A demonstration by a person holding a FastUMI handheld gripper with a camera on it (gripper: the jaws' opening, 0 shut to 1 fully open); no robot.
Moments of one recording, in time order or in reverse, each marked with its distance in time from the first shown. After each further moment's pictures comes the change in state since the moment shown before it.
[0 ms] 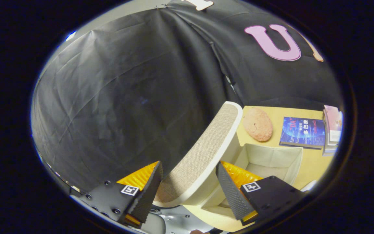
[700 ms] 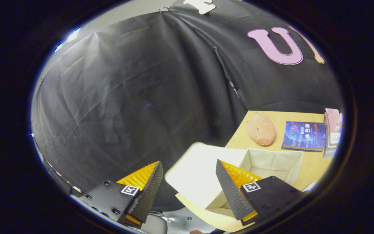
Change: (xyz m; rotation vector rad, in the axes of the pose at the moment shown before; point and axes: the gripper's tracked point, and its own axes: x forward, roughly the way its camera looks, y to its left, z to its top) arm -0.014 0.007 0.003 -0.004 -0.015 0.013
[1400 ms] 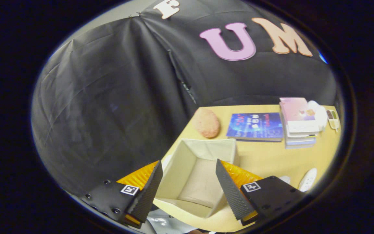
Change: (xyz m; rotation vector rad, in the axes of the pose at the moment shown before) arm -0.089 -0.177 -0.028 0.080 -0.015 -0.344
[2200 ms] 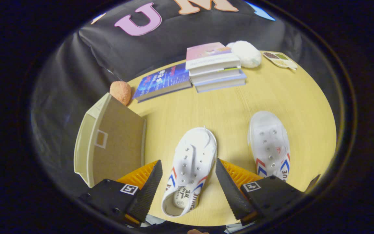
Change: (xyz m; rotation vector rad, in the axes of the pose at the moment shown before) arm -0.033 -0.231 -0.159 0.265 0.246 -0.383
